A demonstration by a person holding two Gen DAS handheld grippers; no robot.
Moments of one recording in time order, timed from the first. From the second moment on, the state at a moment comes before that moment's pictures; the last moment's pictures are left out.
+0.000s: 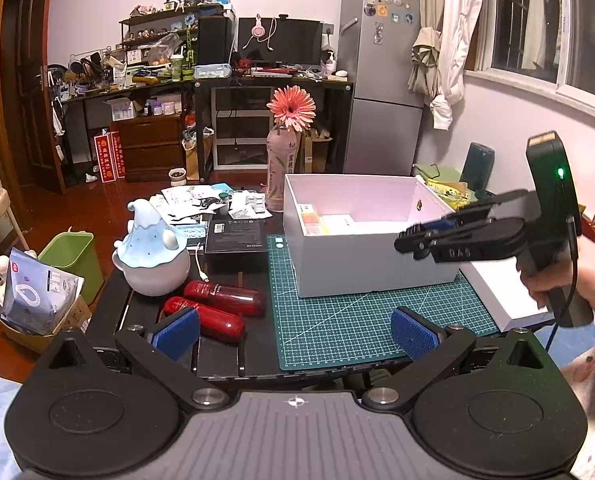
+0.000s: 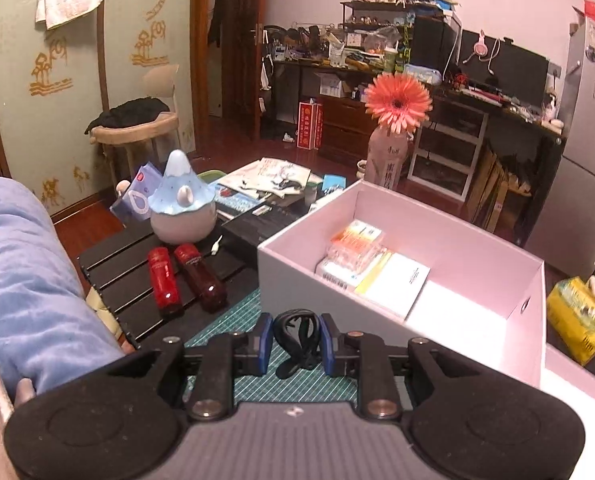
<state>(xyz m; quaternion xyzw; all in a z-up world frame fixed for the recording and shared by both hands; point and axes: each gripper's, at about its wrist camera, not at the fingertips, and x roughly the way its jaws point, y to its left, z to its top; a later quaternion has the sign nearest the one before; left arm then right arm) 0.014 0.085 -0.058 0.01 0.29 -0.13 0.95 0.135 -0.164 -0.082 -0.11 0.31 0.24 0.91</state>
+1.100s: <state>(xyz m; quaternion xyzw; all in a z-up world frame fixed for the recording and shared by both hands) 0.017 0.091 -0.059 -0.01 0.29 -0.15 0.94 0.270 -0.172 -0.073 -0.10 0.34 0.19 0.92</state>
